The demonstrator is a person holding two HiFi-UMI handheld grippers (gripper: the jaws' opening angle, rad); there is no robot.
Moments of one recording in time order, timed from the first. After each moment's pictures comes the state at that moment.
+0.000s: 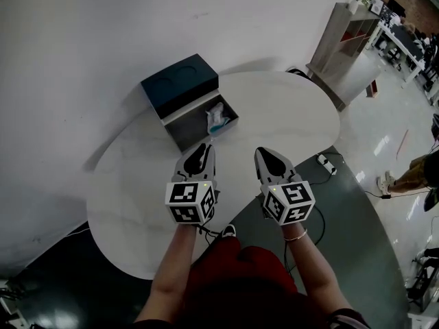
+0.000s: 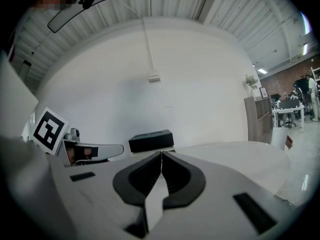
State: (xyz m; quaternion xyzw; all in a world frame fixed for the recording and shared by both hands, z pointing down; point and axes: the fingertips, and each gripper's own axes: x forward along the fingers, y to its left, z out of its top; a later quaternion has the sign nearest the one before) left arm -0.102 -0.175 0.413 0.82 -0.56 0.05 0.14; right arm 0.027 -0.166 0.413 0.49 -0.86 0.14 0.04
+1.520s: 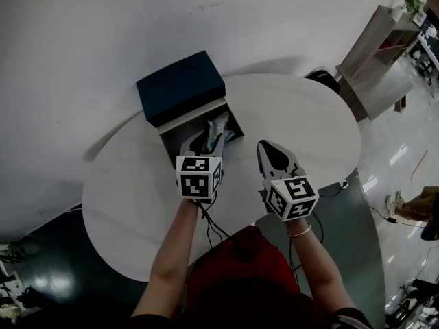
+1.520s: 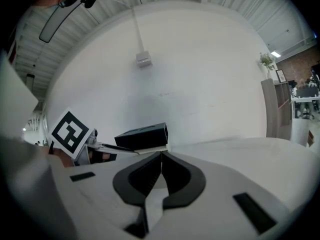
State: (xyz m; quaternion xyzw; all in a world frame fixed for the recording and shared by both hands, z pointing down) left arm -0.090 -0.311 0.481 0.76 -0.59 0.19 0.20; right arm 0.032 -0.293 0.449 0.42 -0.89 0.17 0.07
